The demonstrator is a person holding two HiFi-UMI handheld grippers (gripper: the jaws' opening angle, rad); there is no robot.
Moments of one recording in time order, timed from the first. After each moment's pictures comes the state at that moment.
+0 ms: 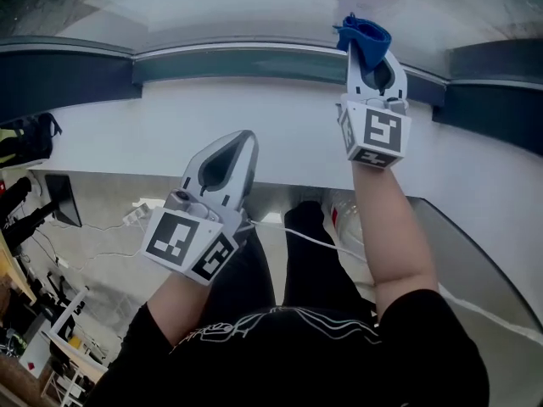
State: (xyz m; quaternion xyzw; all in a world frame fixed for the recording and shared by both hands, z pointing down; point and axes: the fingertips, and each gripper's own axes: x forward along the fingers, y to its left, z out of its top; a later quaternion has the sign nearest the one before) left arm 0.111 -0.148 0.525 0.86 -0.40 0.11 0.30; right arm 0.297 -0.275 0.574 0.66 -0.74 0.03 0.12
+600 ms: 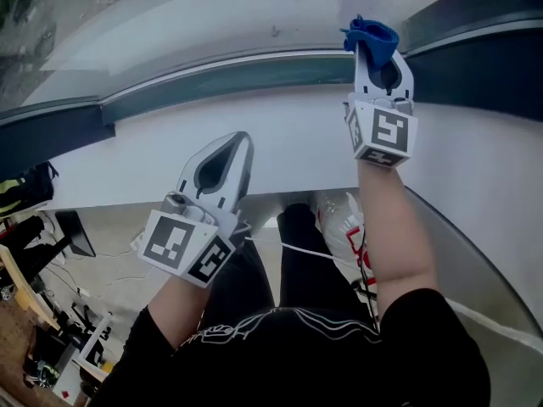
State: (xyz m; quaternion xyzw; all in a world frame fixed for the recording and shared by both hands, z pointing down) left arm 0.234 -0.151 0.532 0.89 -0.34 0.13 0.28; right arm 0.457 -0.245 0.582 0.72 -0.68 0.02 0.11
